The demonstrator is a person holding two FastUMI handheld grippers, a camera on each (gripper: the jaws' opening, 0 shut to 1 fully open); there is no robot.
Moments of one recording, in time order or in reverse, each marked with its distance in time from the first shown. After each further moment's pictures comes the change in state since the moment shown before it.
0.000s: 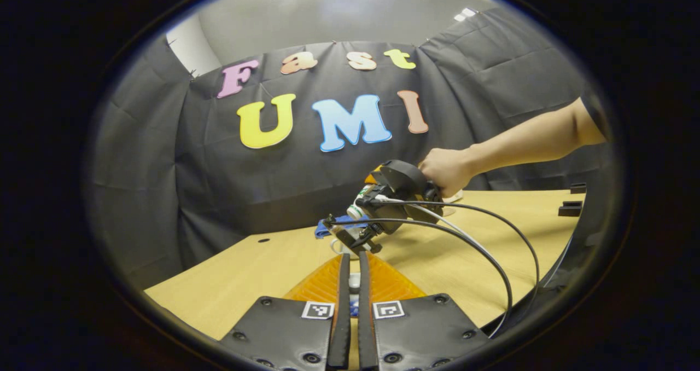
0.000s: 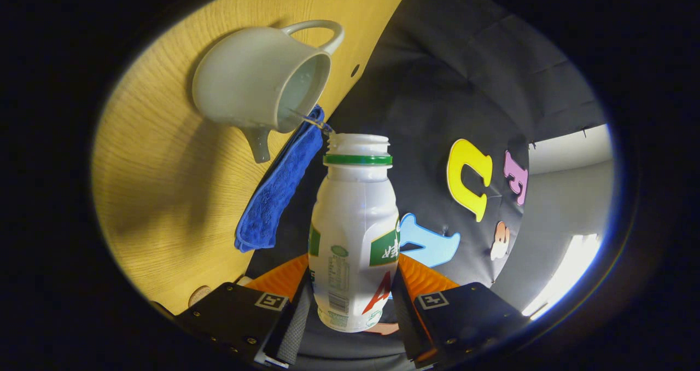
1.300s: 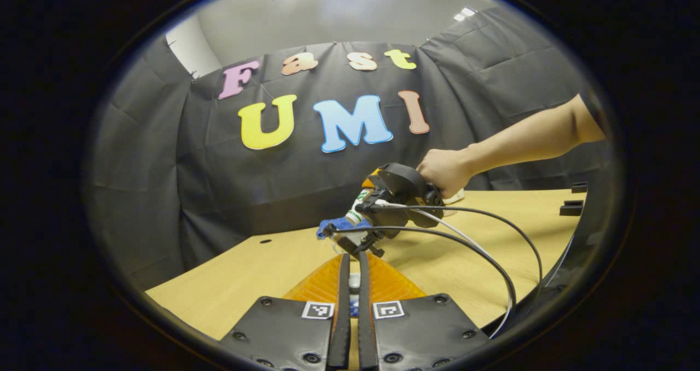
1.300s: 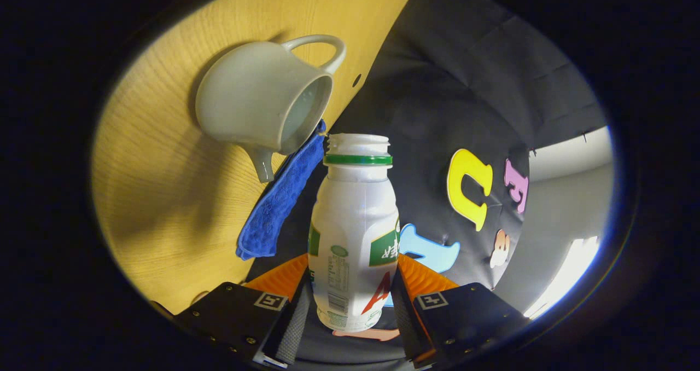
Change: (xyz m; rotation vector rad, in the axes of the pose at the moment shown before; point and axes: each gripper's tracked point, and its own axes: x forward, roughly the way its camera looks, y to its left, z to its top) left arm -0.005 0.002 0.001 -0.002 0.001 0.008; right arm -0.002 0.016 0.012 0.070 -0.048 0.023
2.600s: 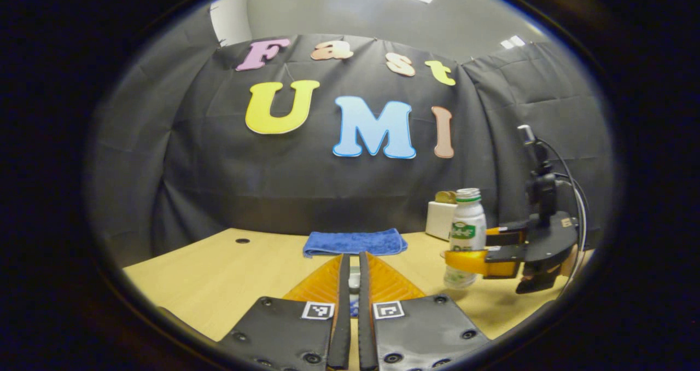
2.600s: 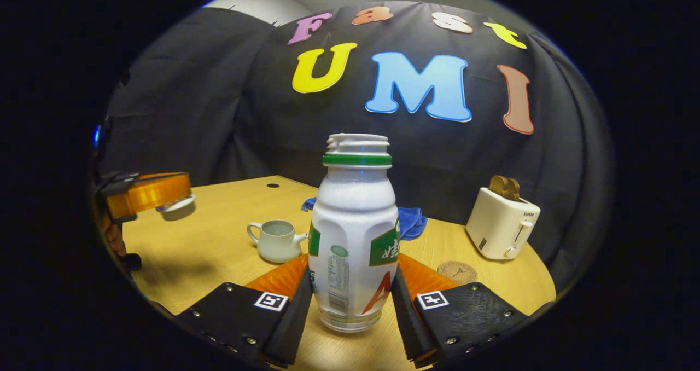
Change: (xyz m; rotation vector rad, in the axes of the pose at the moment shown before) left arm 0.160 0.039 0.045 -0.256 -0.015 -0.012; right arm -0.144 0.032 -0.036 1.869 -0.005 0.381
